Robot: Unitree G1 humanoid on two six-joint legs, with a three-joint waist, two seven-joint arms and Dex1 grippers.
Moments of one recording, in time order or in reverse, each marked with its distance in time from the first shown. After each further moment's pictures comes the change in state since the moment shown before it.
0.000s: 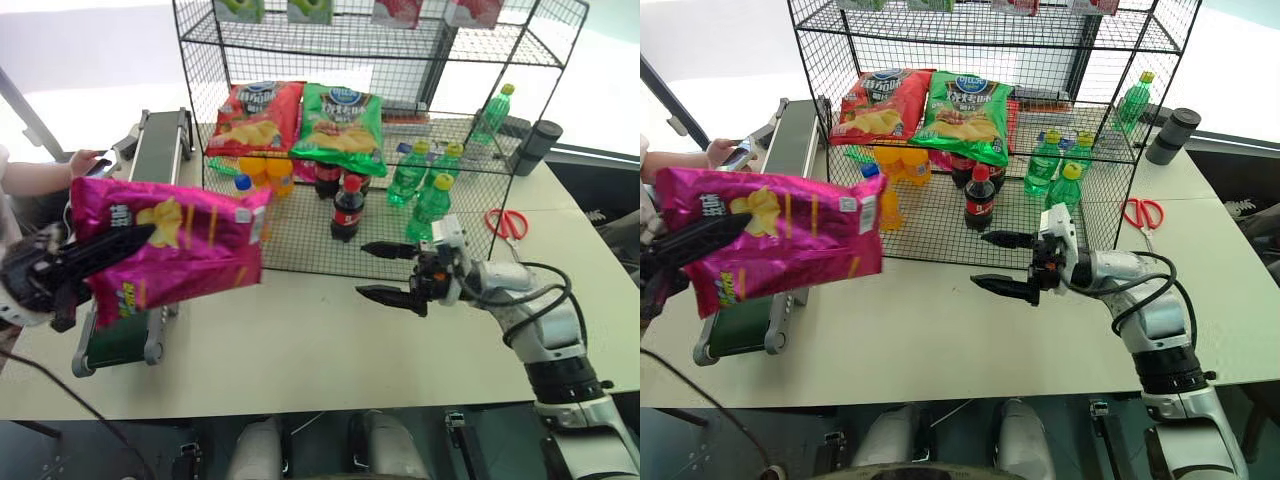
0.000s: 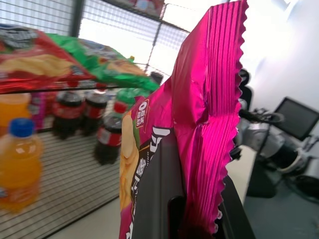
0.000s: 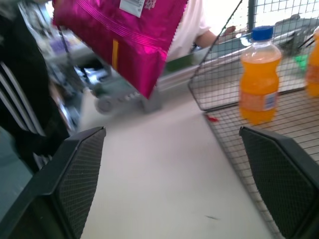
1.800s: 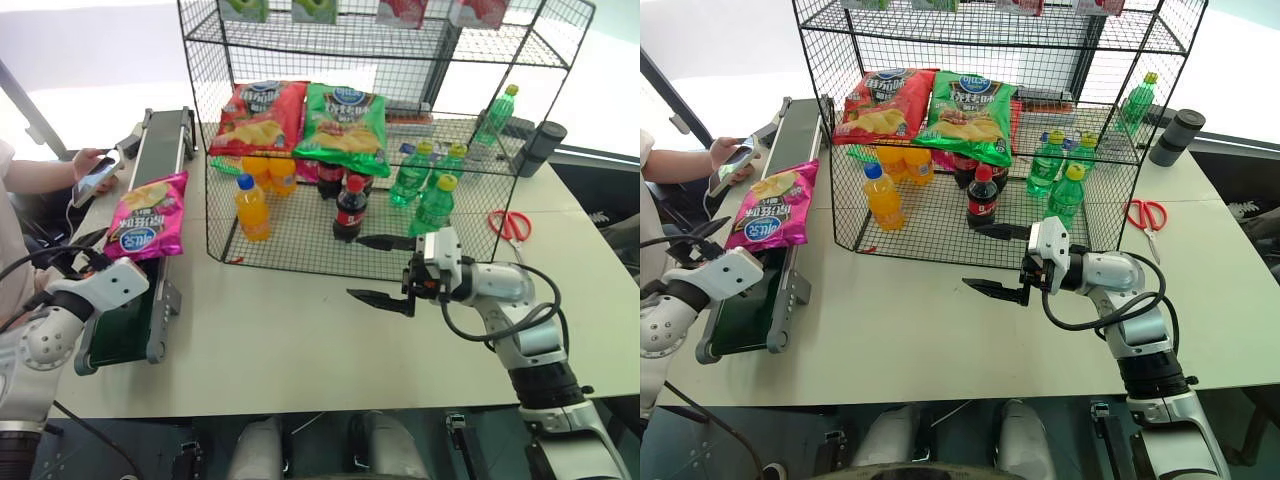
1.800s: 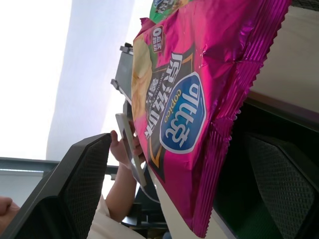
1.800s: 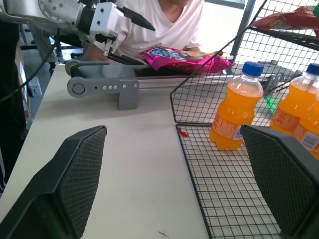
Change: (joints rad) left arm 0.039 -0.107 -0.420 0.429 1.822 -1.048 0.540; right arm 0.013 0.090 0.042 0.065 -0.320 -0.525 0.010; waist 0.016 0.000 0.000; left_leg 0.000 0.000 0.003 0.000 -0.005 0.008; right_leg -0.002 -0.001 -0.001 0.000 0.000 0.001
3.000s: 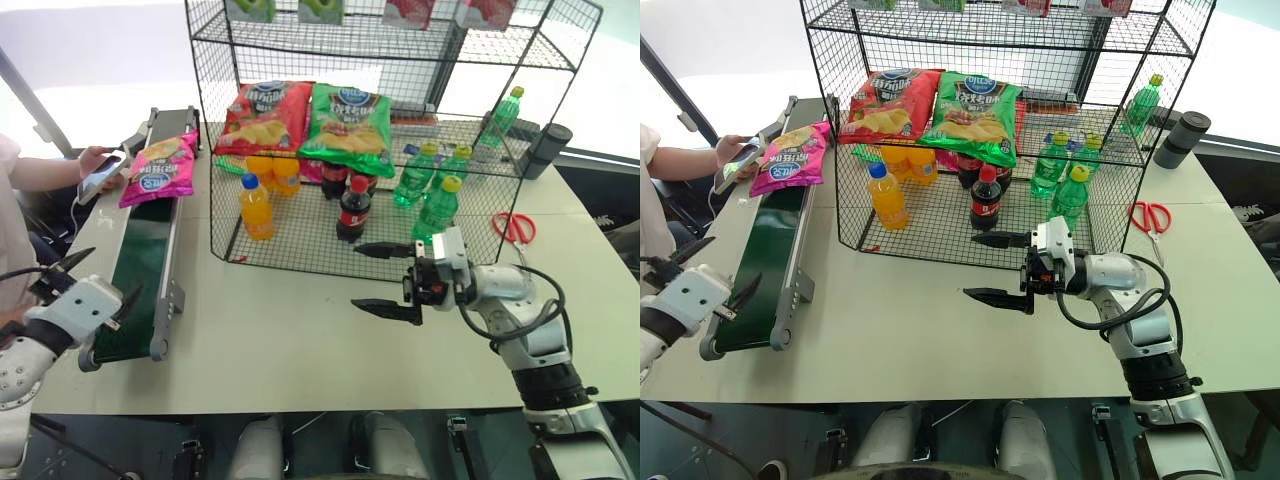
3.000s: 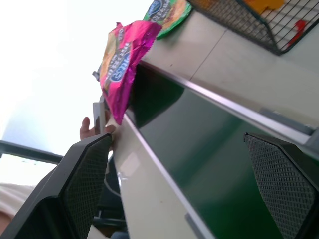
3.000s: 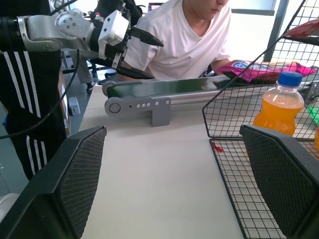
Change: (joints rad) left arm 0.195 -0.058 0.179 -0.161 -0.204 0.007 -0.129; right arm 0.007 -0.005 0.000 -0.005 0.113 0.083 0.087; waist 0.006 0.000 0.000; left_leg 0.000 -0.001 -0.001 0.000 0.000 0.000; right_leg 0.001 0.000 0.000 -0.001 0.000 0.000
